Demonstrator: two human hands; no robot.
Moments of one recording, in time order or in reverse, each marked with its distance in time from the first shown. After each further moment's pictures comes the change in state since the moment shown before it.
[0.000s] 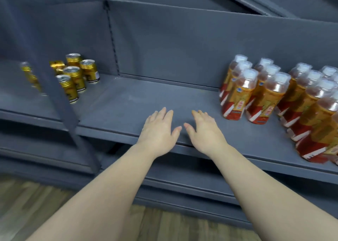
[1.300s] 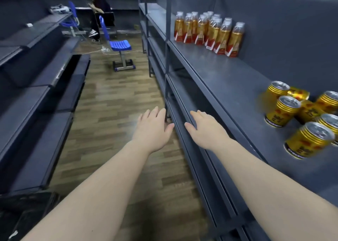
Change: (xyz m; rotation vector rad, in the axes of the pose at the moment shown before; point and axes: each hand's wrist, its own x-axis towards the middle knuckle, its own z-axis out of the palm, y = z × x) left_hand -0.232 -0.405 -0.170 0.164 0.335 -1.167; right_hand 0.064 -0.517 0.229 -0.055 -0.518 -1.114
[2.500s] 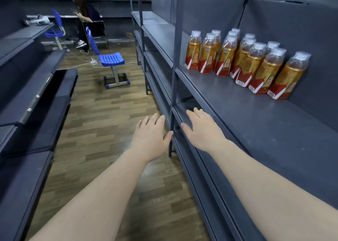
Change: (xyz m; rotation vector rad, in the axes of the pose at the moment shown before) left_hand 0.429 -0.146 -0.022 0.023 -0.012 0.063; right_hand 0.461 -0.030 -0.014 -0.015 0.062 0.003
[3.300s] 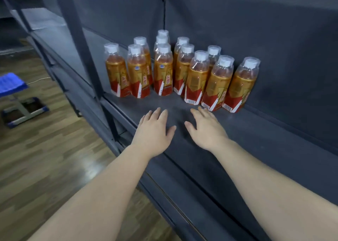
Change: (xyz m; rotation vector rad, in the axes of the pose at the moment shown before) left_hand 0.295 0.119 0.038 -0.108 -0.078 0.496; right_hand 0.153 0.177 -0.055 0.017 0.140 0.523
